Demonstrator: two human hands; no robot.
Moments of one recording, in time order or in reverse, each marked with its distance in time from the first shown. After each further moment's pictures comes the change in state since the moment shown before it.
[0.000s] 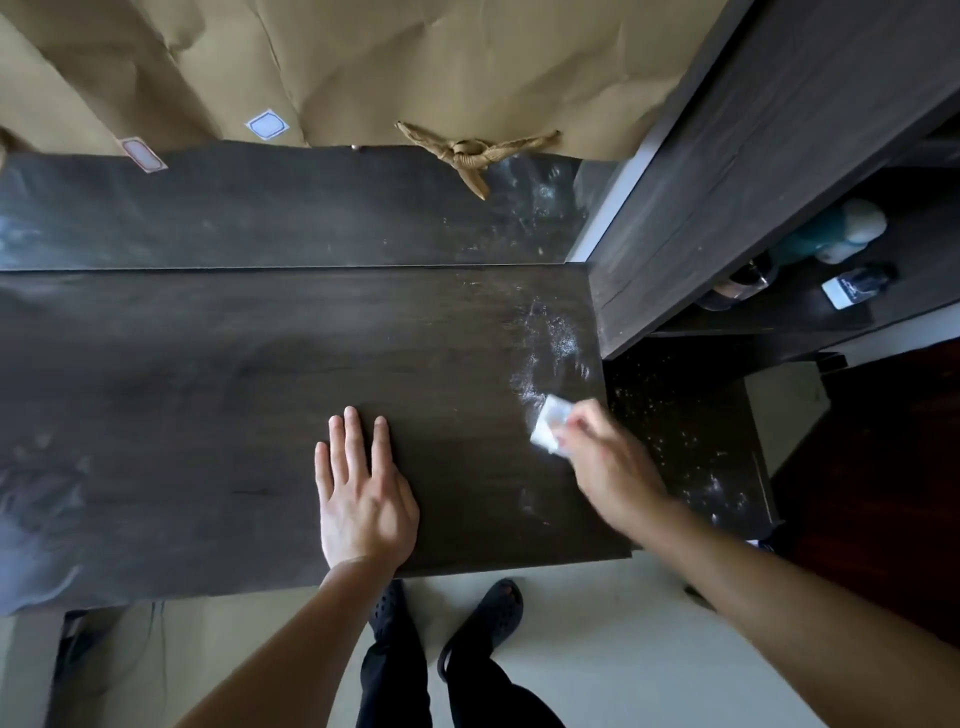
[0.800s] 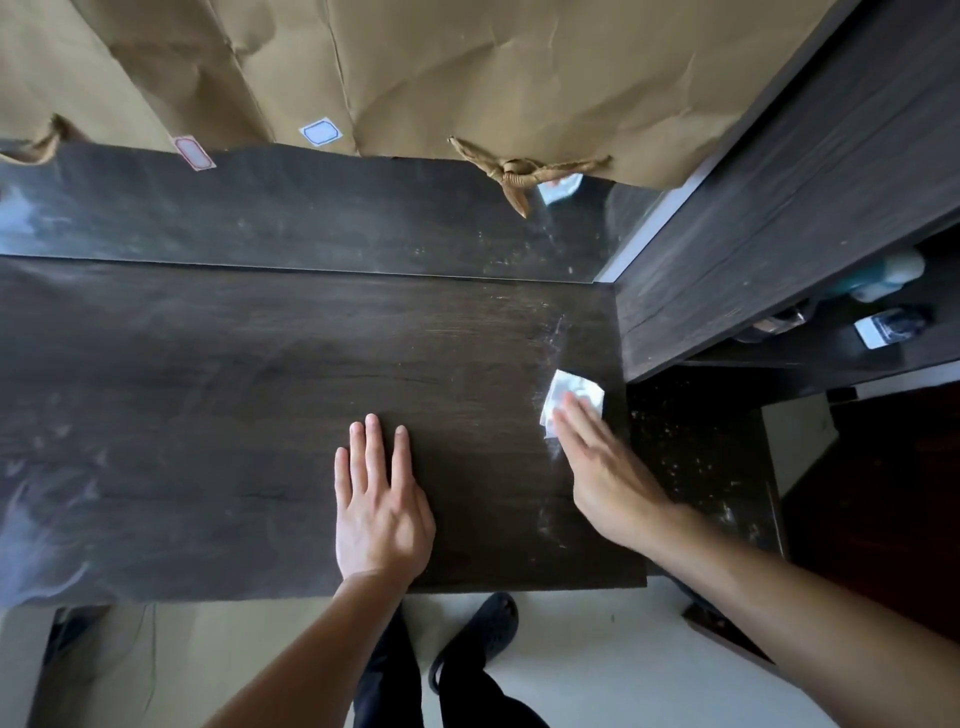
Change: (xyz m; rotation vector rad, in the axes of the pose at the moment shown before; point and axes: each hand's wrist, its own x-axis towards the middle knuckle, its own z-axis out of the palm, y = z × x) left_hand 0.002 -0.002 0.000 -0.033 0.010 0.018; right_hand 0.021 -0.025 -0.007 -0.114 -0.134 -0.151
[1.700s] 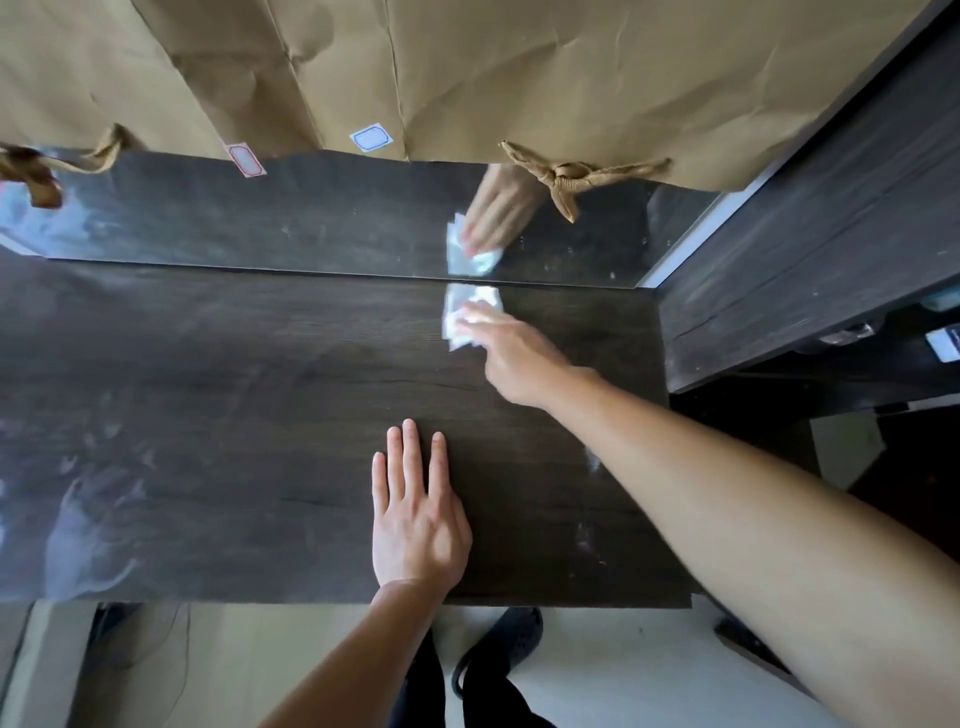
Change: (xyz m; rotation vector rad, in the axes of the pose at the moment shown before) left_hand 0.001 -0.004 0.003 -0.007 -0.021 0.026; right_hand 0.160 -0.067 -0.012 0.240 -0.042 -0.168
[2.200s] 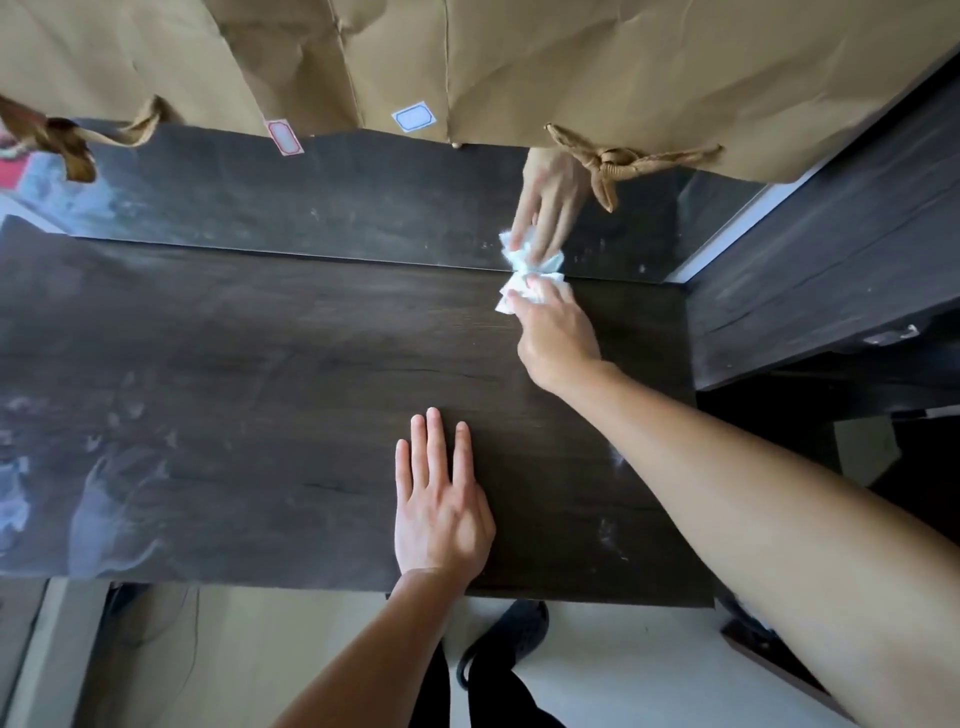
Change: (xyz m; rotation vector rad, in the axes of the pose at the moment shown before) left_hand 0.000 -0.001 0.001 -0.002 -0.019 0.013; right_hand 0.013 0.012 0.015 -0.311 0.228 0.183
